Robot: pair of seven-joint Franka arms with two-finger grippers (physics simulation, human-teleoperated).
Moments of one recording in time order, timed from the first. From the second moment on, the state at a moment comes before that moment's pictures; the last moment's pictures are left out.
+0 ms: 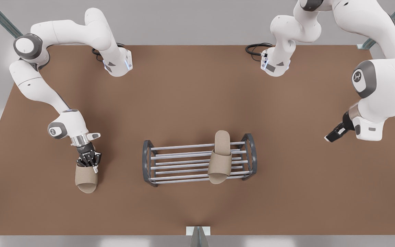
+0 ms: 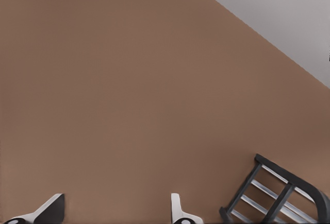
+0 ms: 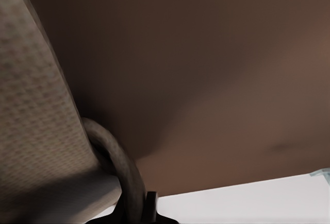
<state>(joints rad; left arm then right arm) -0.30 0.18 0.36 -1.54 -0.07 1.70 -0.56 -1.22 1.36 1.09 -1.85 -2.61 2.94 -1.68</state>
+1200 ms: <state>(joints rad) -0.20 0.17 0.27 -1.51 -0.06 1.64 -0.06 -0.99 0.69 1.29 -1.86 -2.36 3.25 -1.51</state>
